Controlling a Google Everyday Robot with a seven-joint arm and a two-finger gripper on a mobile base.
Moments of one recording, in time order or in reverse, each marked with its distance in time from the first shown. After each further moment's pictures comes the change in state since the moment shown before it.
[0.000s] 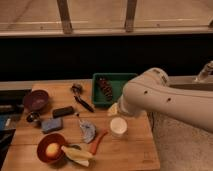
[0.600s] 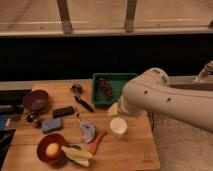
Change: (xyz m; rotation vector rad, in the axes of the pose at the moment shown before) arm 0.000 0.000 0.000 0.000 0.000 0.000
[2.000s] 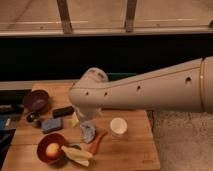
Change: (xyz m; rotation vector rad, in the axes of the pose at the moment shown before) arm 0.018 0.154 0.047 -0.032 0.112 -0.408
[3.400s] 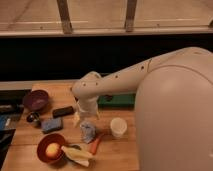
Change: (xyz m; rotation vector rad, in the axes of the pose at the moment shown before) arm -0.030 -0.013 0.109 -0.075 0.185 -0.004
